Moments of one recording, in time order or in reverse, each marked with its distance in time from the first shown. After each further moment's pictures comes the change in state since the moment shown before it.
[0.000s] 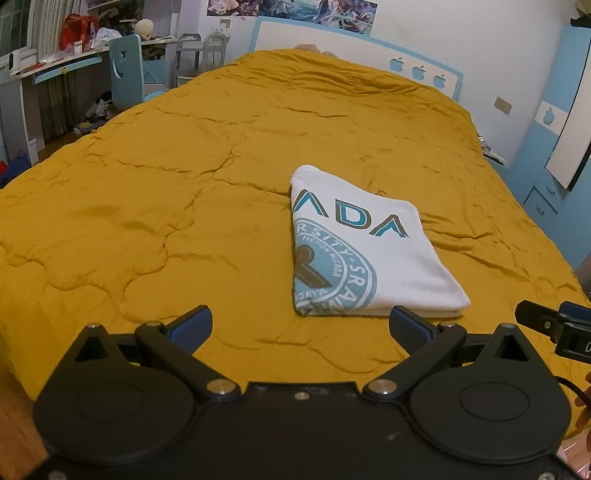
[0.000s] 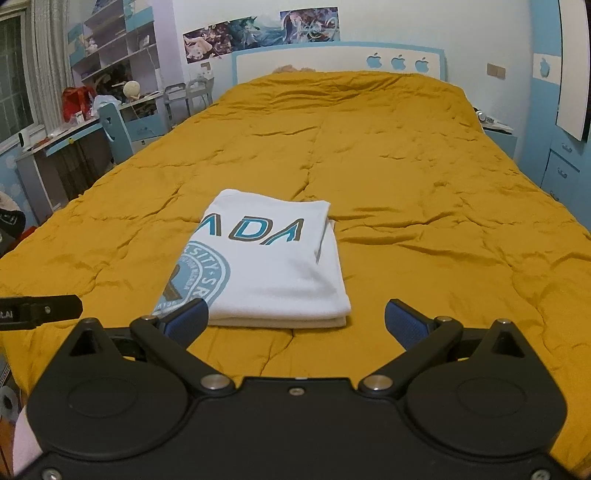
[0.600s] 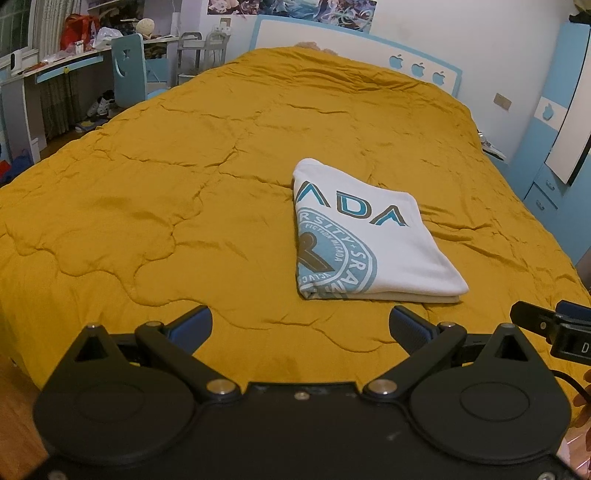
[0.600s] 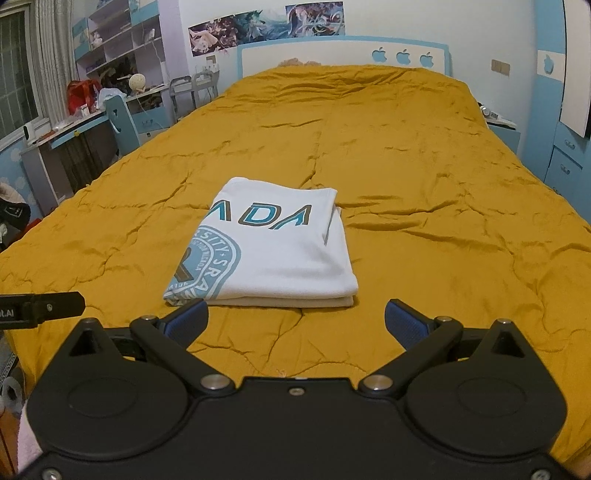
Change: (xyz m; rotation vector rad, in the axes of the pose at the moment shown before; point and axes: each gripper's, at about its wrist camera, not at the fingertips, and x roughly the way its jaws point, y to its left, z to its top) left arm -0.017 -0.002 -0.015 0.002 0.011 0.008; right arm -0.011 0.010 -0.014 -0.003 0.020 0.010
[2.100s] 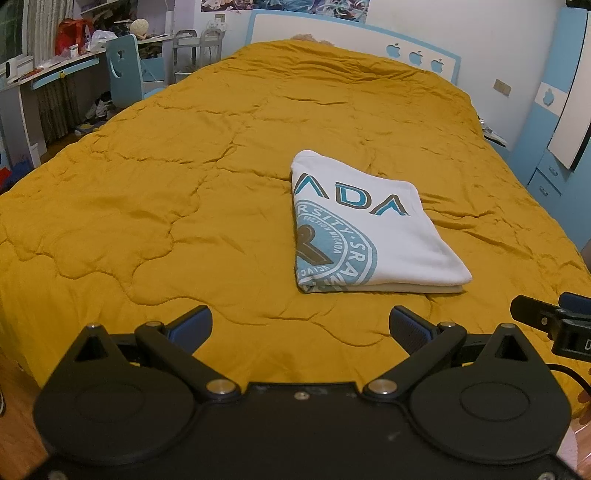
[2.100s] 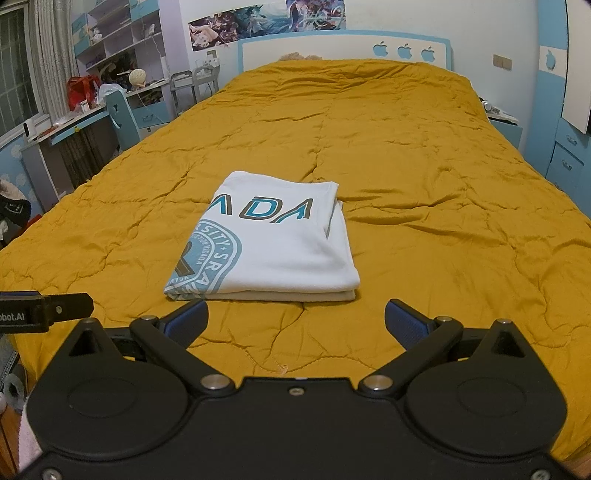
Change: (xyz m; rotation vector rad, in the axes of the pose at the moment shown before) left arm 0.005 -0.006 0.002 0.040 0.027 0.014; right arm 0.003 0.000 -0.001 0.005 0.020 0.008
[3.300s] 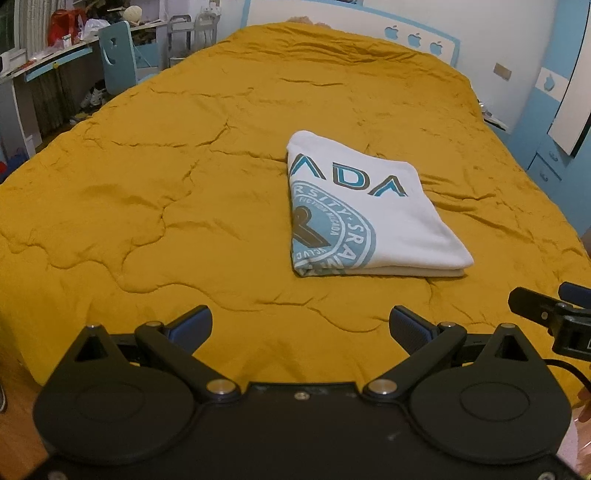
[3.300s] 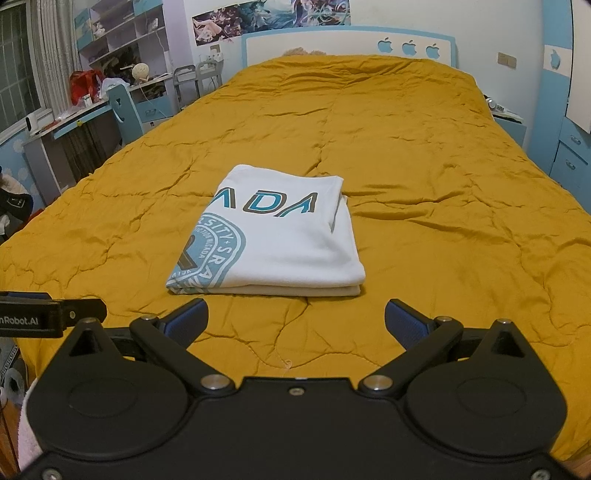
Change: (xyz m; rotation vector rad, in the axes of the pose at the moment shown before) left arm 0.013 0.002 0.003 0.009 0.066 -0.009; right arm 0.004 0.000 -0.002 -0.013 0.013 0.005
